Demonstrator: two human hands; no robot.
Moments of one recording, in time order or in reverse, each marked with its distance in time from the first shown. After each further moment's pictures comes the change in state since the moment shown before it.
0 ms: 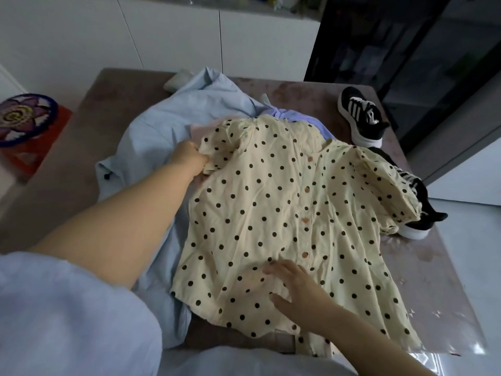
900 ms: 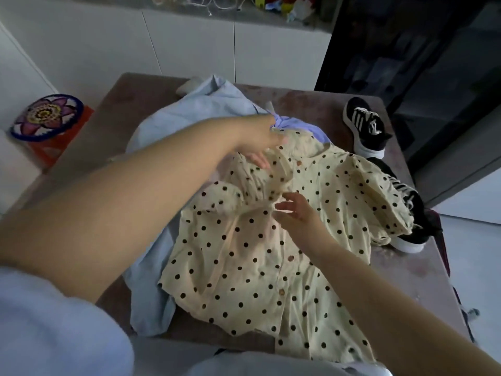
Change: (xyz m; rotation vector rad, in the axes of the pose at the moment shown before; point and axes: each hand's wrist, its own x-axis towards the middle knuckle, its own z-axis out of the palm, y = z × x) left_hand -0.079 0.142 0.004 0.113 -0.551 0.260; right_hand 0.049 -0.010 -0.093 0.702 0.269 0.149
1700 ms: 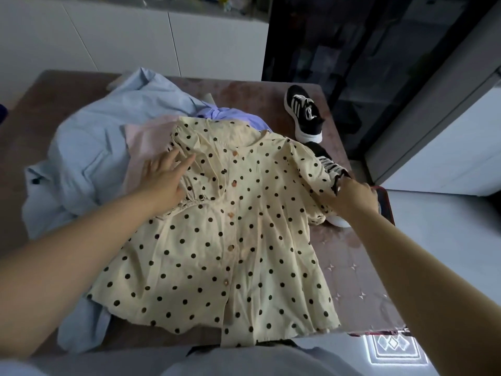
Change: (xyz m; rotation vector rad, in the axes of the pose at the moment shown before) left_hand 0.003 -0.100 0.072 0.738 0.293 0.037; right_hand 0.009 0.060 -0.191 -1.062 0.471 0.337
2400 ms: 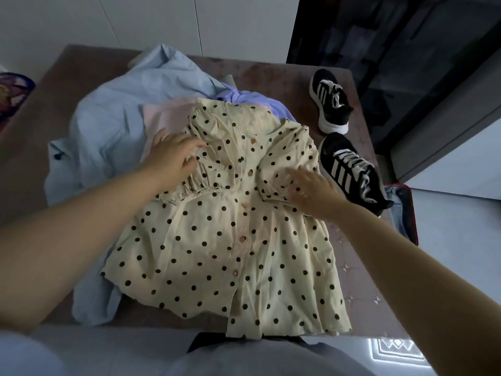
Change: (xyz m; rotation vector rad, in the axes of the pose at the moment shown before) left_hand 0.000 -0.005 -0.014 -0.157 0.254 0.110; right_hand -0.006 -0.061 0.032 0.124 -0.299 -0.557
